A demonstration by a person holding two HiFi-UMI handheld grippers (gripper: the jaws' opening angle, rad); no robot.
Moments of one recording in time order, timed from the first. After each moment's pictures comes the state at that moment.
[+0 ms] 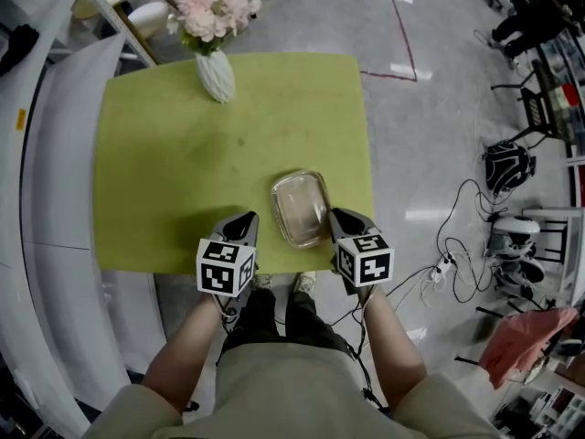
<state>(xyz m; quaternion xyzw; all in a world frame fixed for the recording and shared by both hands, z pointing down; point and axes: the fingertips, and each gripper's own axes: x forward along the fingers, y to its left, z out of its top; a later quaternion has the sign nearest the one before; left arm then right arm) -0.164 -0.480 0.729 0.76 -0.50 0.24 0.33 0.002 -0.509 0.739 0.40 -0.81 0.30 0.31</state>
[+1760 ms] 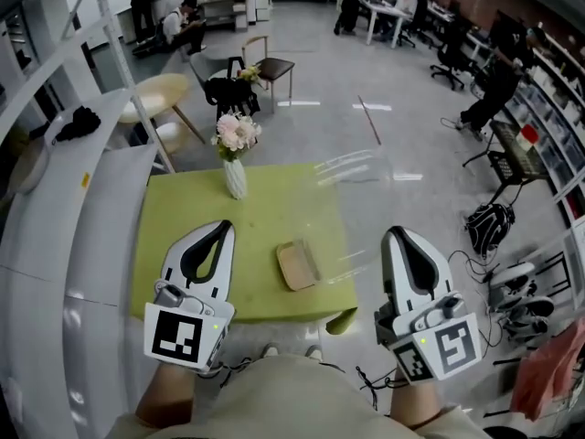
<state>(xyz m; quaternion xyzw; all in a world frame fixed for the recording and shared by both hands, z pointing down) -0.159 -0.404 0.281 0.82 -0.56 0.06 -0.11 0.050 -0.395 0.254 0.47 -0.88 -0.04 -0.07</state>
